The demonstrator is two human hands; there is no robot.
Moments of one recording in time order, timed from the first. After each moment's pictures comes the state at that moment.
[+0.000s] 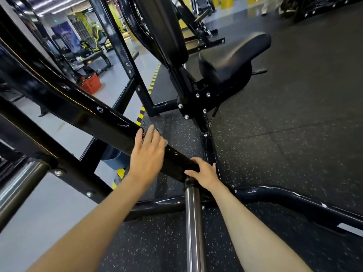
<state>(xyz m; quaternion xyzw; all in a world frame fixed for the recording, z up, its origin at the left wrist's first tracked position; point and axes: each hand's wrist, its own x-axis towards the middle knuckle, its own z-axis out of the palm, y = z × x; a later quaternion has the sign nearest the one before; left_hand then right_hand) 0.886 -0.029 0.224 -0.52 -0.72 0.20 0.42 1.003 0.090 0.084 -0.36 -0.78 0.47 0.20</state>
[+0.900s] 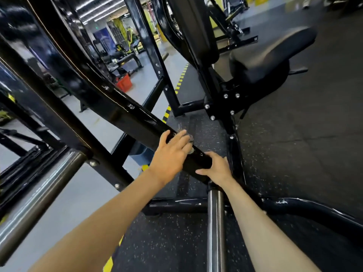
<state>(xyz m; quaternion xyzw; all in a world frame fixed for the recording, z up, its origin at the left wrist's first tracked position) 0.868 -0.037 0.226 -0.62 -0.68 0.16 0.36 0.965 0.086 0.106 -0.32 -0.80 0.43 0.26</state>
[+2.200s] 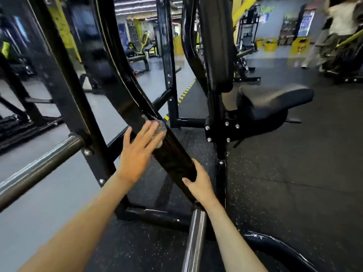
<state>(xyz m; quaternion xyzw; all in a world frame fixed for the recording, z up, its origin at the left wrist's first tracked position) 0.808 -0.082 0.232 -0.53 -0.69 -0.10 0.48 0.965 0.057 0.150 -0.28 -0.79 0.49 0.24</state>
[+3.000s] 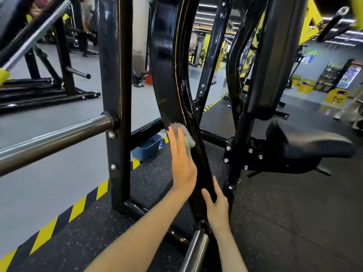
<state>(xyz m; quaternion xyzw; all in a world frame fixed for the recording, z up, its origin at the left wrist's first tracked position) 0.865 -0.006 0.213 -0.27 -0.64 -0.69 0.22 0.963 0.065 0.135 -0.24 -0.77 0.53 0.27</state>
